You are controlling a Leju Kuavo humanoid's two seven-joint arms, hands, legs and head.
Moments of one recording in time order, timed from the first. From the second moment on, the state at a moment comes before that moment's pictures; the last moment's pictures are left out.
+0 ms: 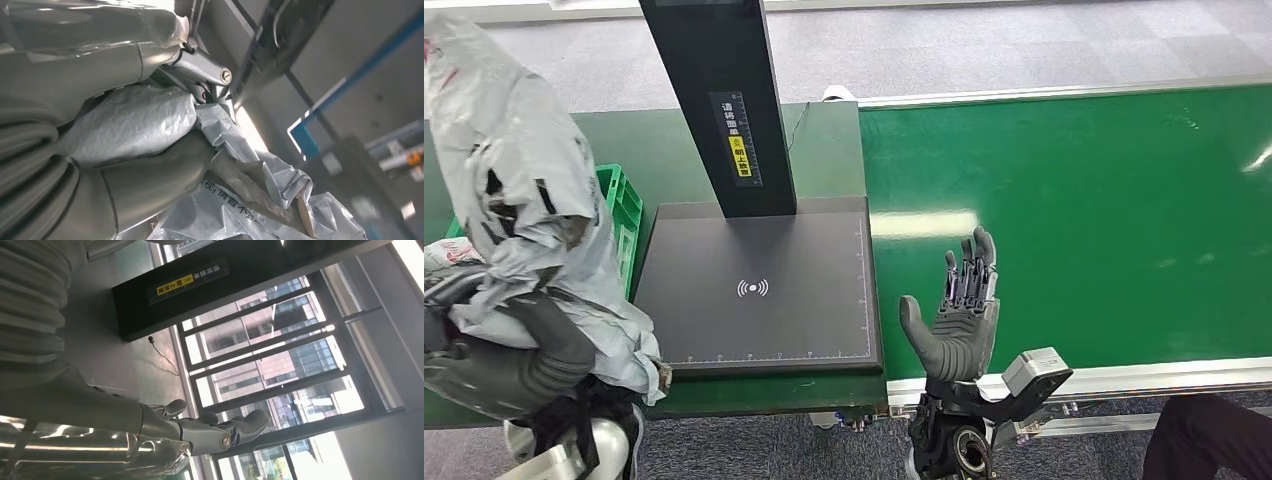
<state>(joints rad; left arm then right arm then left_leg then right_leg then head) -0.12 -0.18 -0.19 -1.82 -0.54 0.70 -0.67 0.02 0.36 0.26 -1.44 -0.13 -0.10 -0.67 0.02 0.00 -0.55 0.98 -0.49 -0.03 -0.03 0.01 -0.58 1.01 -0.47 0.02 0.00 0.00</state>
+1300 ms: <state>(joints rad) -1.08 0.35 0.14 -0.54 -0.91 0.54 -0.14 0.03 0.36 0.26 -1.43 -0.15 -0.08 -0.68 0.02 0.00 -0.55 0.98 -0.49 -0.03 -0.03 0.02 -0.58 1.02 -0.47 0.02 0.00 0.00</state>
